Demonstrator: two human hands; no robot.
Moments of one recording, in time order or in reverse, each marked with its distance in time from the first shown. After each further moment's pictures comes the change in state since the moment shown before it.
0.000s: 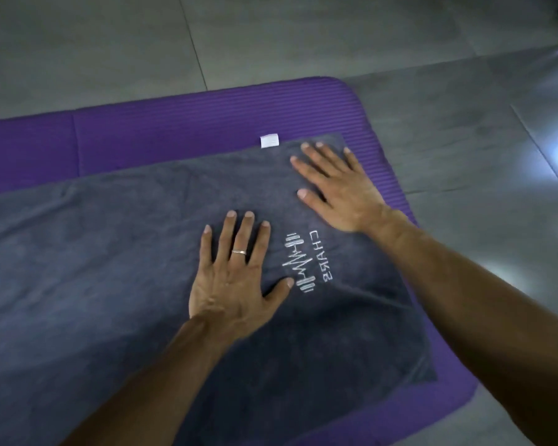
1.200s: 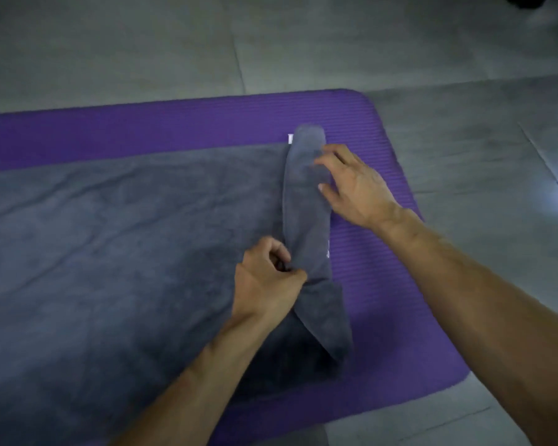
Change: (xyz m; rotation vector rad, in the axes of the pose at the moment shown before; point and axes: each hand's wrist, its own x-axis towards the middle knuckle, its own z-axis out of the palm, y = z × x) left_hand -0.050 0.048 -0.061 -1.064 0.132 -0.590; right_hand -0.030 -0.047 -0.048 0.218 0.198 0.019
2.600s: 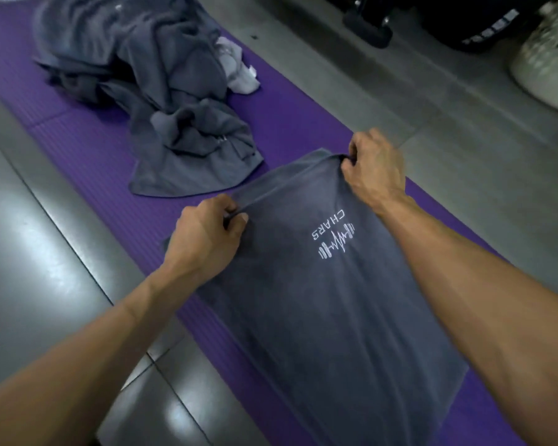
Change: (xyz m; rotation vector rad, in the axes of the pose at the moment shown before) left_hand -0.113 -0.267 -0.490 0.111 0.886 -0.303; right_hand 0.183 -0.631 0.106 0.000 0.107 -0.689
